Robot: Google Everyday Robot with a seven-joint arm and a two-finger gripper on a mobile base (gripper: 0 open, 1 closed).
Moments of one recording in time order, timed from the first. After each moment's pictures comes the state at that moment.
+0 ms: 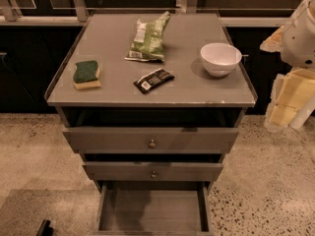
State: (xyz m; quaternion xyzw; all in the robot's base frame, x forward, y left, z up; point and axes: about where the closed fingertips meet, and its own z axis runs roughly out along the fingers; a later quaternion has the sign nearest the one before) arm 0.438 -0.217 0.976 -0.60 0.78 -0.03 0.16
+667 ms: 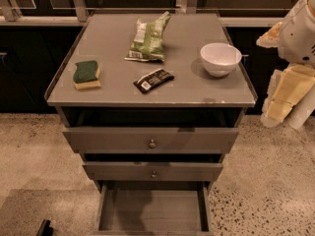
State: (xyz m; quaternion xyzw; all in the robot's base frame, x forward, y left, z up) arm 0.449 -0.214 0.978 -0.61 0.77 -0.03 0.18
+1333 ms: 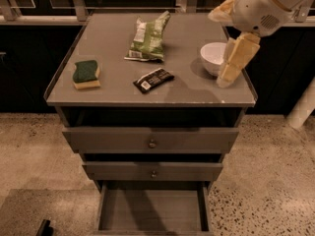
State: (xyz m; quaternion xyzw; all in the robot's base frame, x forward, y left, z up) arm 0.544 -0.146 0.990 -0.68 0.68 0.04 0.28
